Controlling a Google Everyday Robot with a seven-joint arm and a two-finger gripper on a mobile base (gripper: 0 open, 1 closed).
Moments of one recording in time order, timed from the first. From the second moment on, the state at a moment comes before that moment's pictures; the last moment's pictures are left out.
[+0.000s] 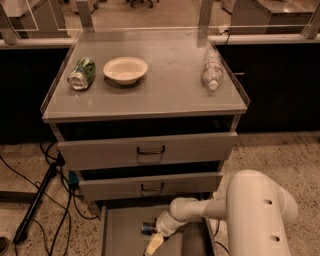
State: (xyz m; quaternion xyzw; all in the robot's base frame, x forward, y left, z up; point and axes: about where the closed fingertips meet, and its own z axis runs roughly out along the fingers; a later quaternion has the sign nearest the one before) arm 0.479 0.030 0.190 -0.55 0.78 0.26 0.13
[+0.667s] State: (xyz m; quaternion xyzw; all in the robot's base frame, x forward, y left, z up) arm 0.521 0.028 0.148 -0.56 0.77 0.27 0.13
